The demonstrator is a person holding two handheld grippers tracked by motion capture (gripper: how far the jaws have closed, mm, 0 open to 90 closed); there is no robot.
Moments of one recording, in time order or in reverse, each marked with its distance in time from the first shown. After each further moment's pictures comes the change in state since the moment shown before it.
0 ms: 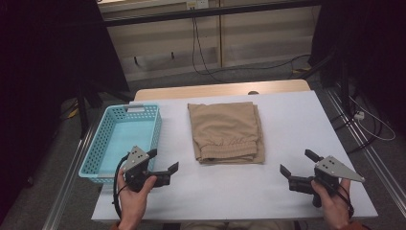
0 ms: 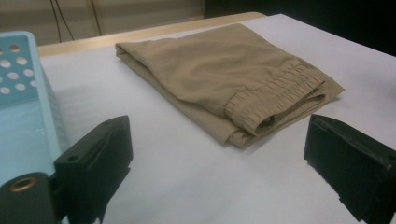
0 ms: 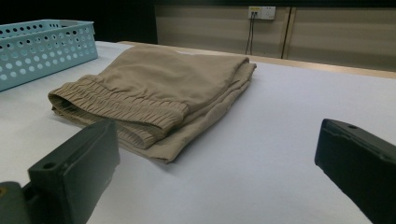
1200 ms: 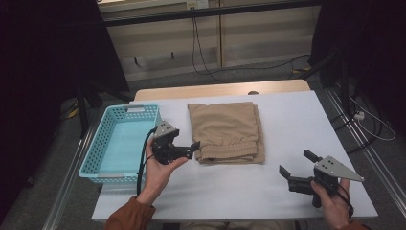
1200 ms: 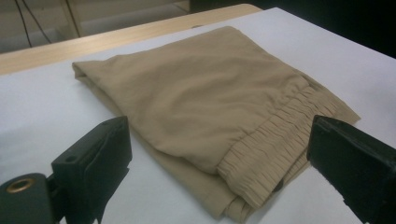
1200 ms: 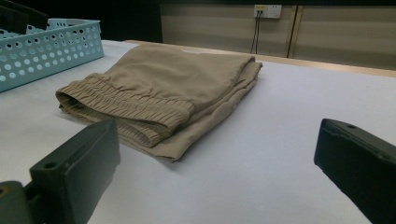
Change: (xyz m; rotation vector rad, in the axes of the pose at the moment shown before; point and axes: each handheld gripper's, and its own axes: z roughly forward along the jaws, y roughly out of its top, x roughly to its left) left arm 0.001 0.048 0.082 0.089 -0.069 -0.021; right arm 0.001 0.000 0.001 0.006 0.022 -0.003
